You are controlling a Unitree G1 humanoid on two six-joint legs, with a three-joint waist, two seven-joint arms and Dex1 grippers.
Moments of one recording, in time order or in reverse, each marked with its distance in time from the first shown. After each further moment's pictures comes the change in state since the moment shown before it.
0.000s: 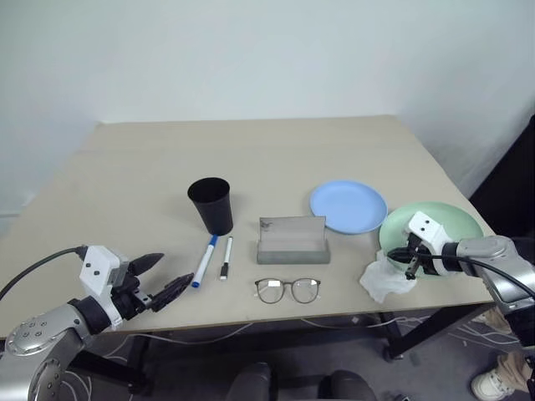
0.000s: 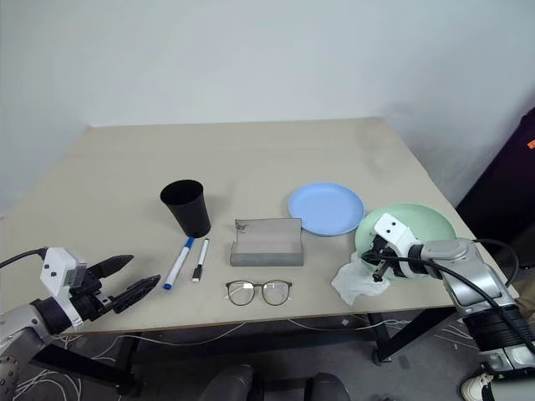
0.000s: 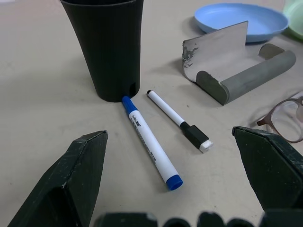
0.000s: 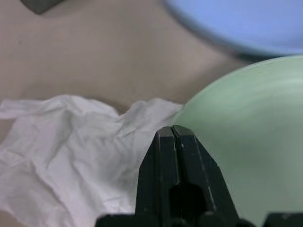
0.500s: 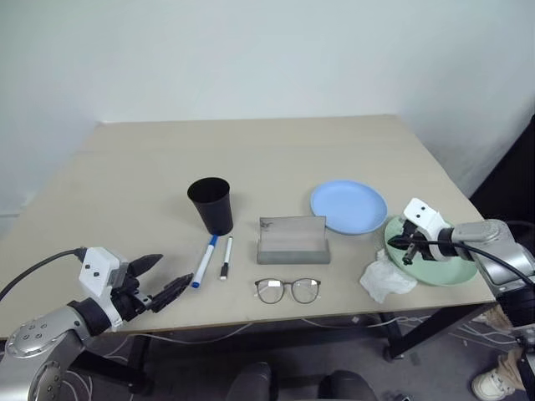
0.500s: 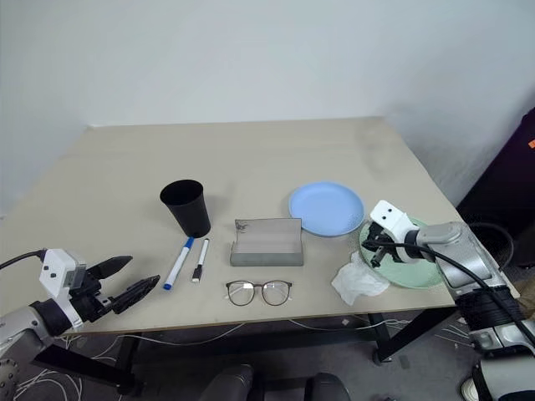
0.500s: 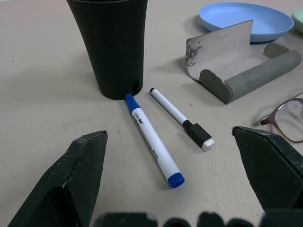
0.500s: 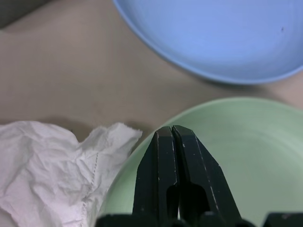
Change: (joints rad) left arm 0.010 -0.006 0.001 -0.006 -0.001 0.001 0.017; right arm -0.161 0.014 0.052 0.056 -0.065 0.027 0.031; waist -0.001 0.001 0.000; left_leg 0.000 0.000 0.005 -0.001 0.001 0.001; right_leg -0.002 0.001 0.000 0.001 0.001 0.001
